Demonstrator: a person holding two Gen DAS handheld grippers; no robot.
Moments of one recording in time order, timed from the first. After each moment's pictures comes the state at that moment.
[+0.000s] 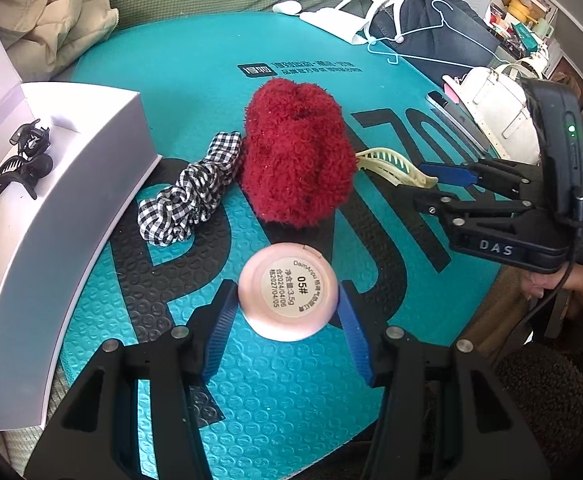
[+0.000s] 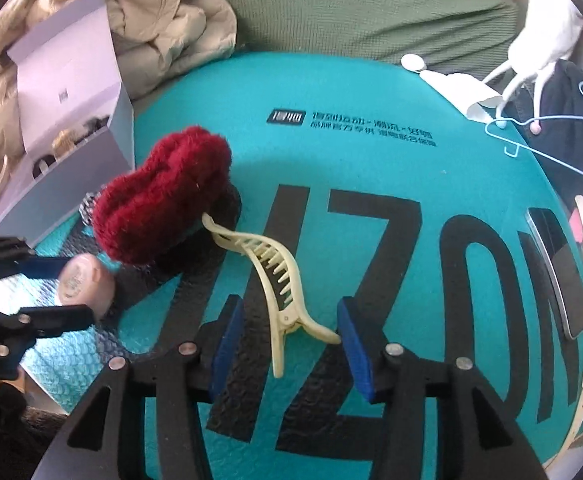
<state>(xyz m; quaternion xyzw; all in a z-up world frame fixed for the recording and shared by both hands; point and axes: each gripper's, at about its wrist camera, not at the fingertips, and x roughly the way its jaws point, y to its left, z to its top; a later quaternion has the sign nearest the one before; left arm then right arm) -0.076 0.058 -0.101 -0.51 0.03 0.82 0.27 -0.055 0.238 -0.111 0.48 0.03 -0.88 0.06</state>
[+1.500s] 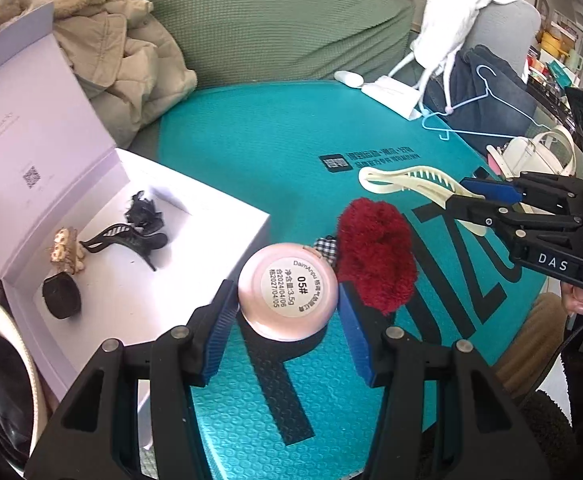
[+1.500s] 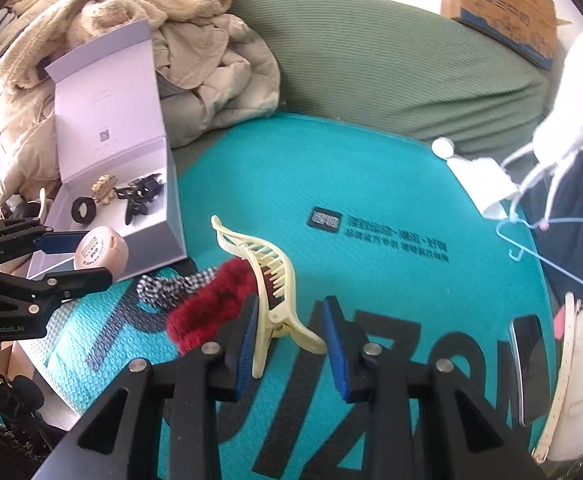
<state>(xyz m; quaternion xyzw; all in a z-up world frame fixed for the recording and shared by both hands) -0.104 -0.003 -0.017 -0.44 0.02 0.88 0.17 -0.083 0.199 -0.024 0.42 0.07 -0.90 0.12</state>
